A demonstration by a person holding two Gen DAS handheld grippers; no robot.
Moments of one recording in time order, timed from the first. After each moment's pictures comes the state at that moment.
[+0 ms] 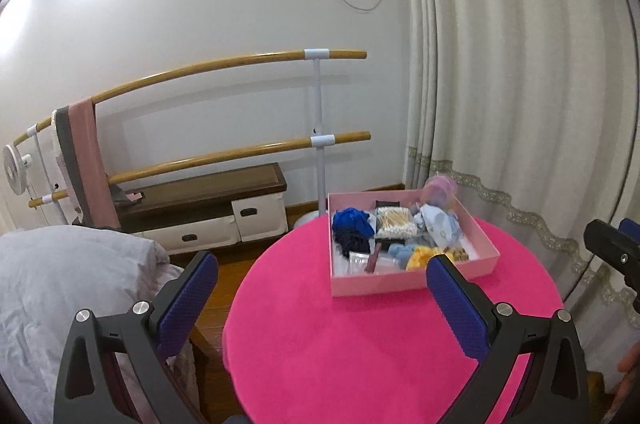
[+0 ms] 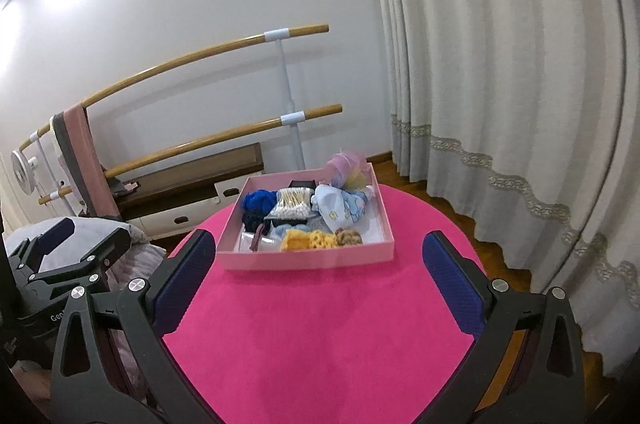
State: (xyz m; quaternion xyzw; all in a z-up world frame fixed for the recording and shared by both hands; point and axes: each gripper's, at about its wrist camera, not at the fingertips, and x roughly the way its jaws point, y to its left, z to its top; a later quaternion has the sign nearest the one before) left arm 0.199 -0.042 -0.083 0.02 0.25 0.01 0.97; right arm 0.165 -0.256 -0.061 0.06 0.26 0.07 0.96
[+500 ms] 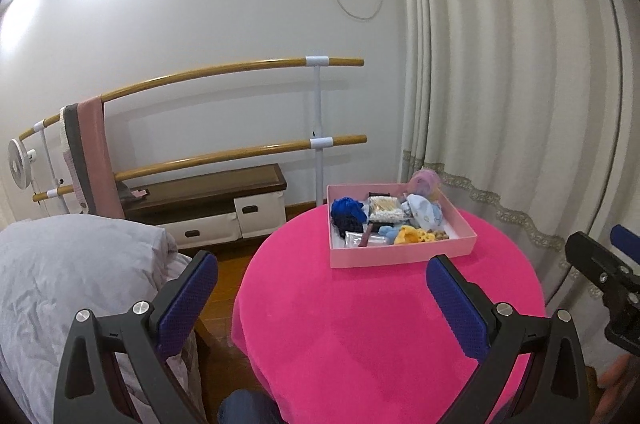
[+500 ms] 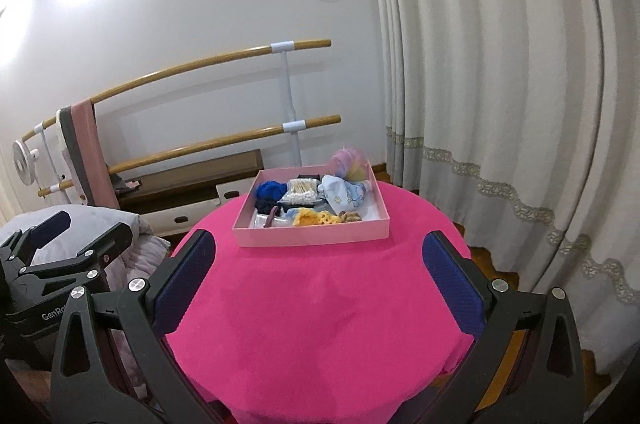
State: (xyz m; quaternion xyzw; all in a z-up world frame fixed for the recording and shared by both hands) left arm 0.080 -0.031 -0.061 0.01 0.24 0.00 0.97; right arm 0.083 -0.237 -0.055 0.05 0.23 0.06 0.97
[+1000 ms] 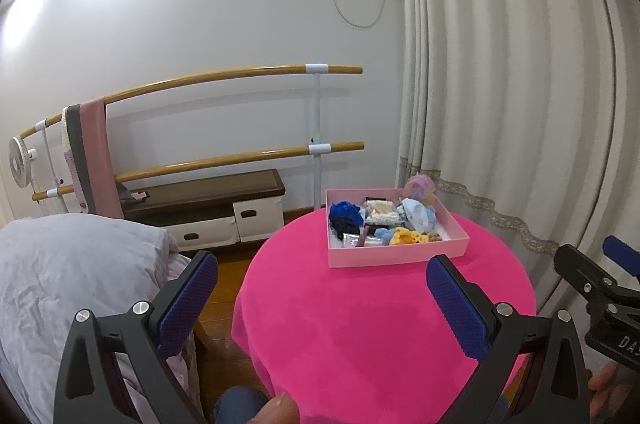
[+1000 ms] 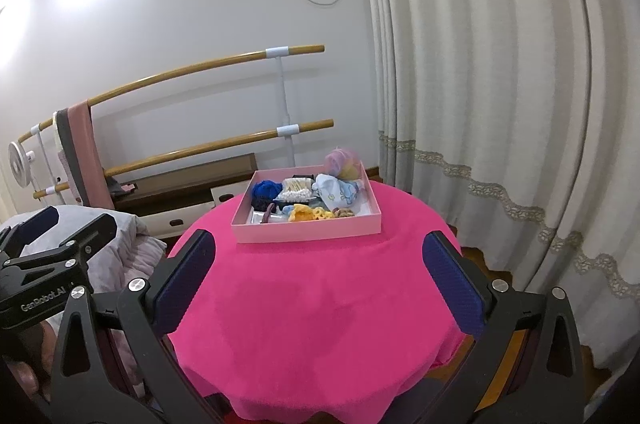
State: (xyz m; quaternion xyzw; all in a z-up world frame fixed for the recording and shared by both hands) left arm 0.049 -0.025 -0.050 0.00 0.23 0.00 0.97; right arm 0.066 -0.238 -0.058 0.05 0.23 0.05 0.97
